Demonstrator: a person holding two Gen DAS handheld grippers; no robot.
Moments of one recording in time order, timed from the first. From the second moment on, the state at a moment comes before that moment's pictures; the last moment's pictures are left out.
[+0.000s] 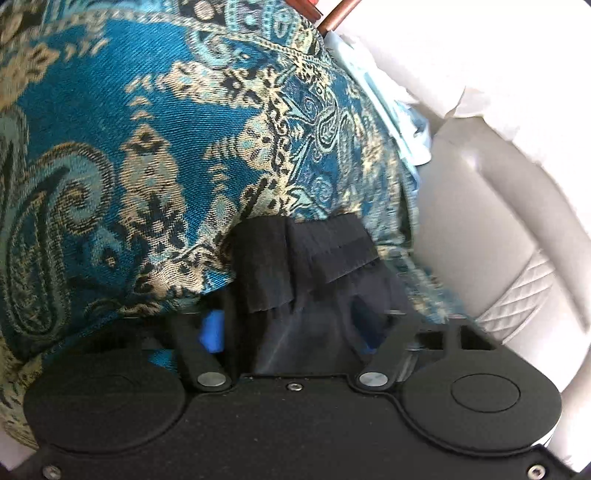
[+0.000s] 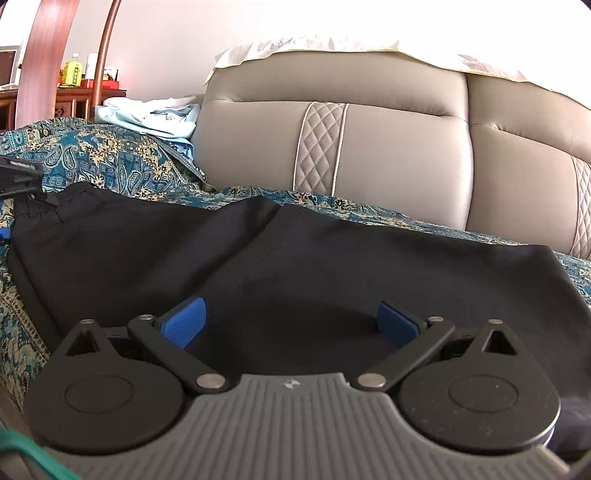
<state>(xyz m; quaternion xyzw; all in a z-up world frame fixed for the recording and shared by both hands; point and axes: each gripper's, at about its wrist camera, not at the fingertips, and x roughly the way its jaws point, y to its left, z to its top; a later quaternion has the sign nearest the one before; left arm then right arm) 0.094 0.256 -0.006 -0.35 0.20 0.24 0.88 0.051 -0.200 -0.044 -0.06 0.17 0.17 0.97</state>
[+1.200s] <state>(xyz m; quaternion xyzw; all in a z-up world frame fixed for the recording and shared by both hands) 0.080 -0.209 0.044 0.08 0.27 -0.30 0.91 0.077 -0.493 0.007 0.26 0.14 0.03 0.96</state>
